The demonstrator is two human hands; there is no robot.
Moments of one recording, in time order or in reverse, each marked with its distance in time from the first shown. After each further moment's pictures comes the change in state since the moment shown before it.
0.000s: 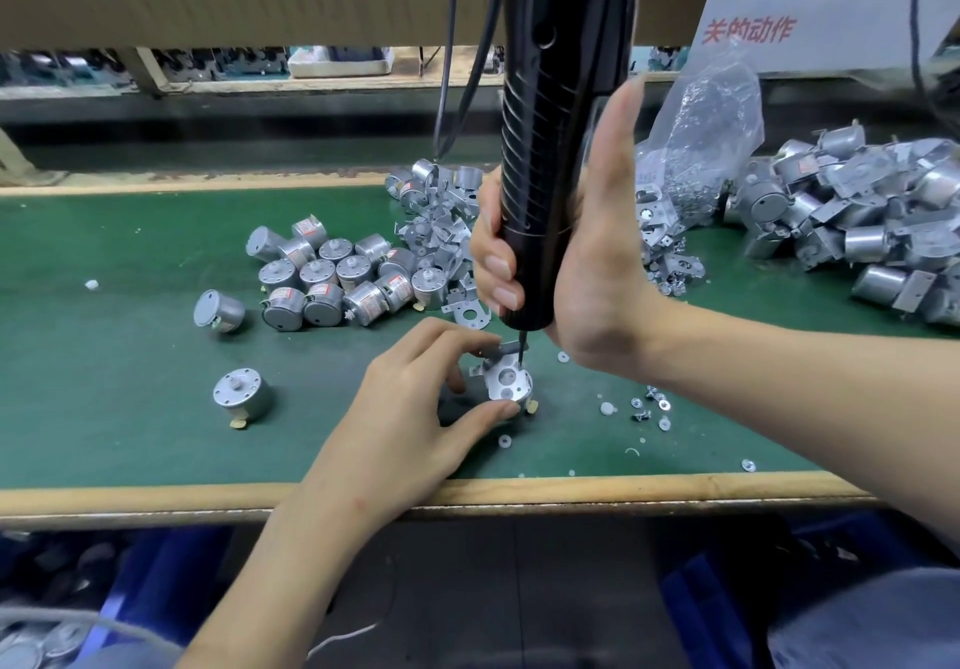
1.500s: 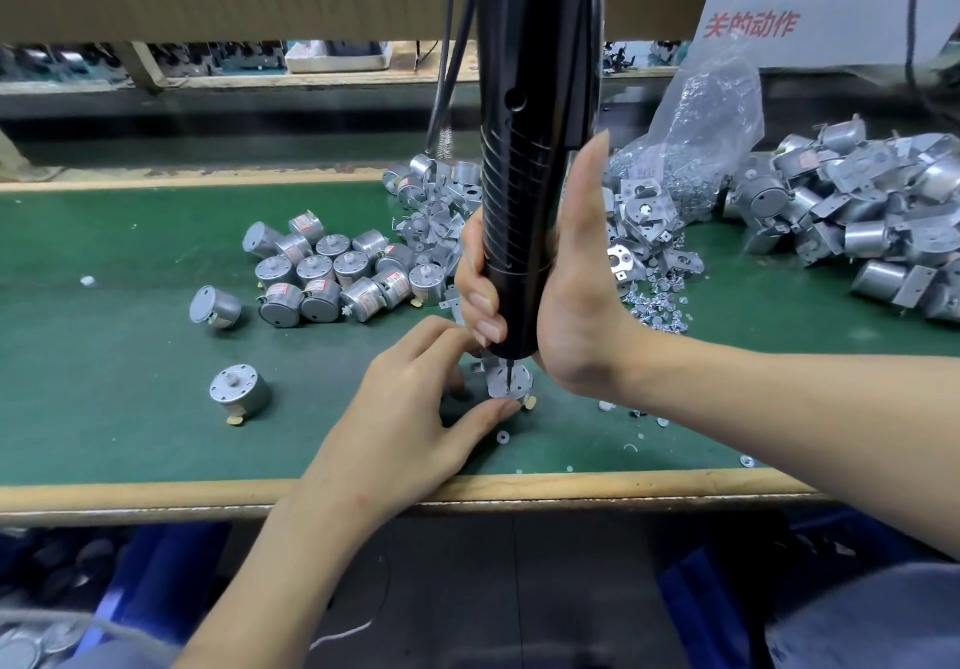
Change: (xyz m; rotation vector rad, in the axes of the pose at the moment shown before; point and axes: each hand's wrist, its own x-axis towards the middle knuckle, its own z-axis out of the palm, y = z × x) left_hand 0.001 0.000 0.003 0.035 0.034 0.057; right_hand -0.008 0.022 0.000 0.050 -0.015 0.026
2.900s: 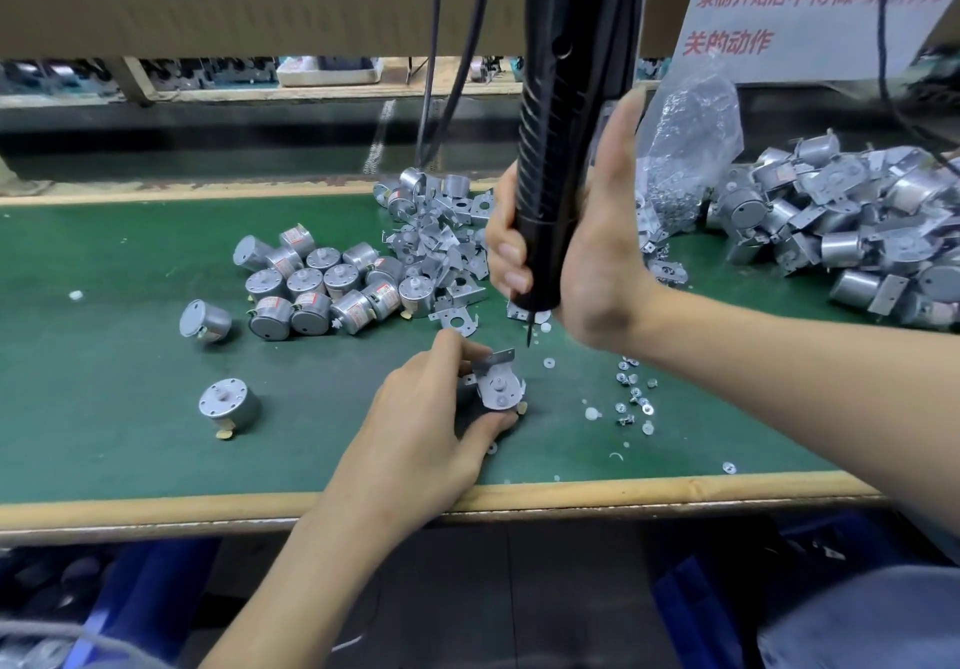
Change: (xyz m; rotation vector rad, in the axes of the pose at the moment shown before) left_hand -0.001 0.009 0.016 -0.054 -0.092 -0.229; right_hand 0.017 -0.020 -0.030 -0.078 0.041 -0.074
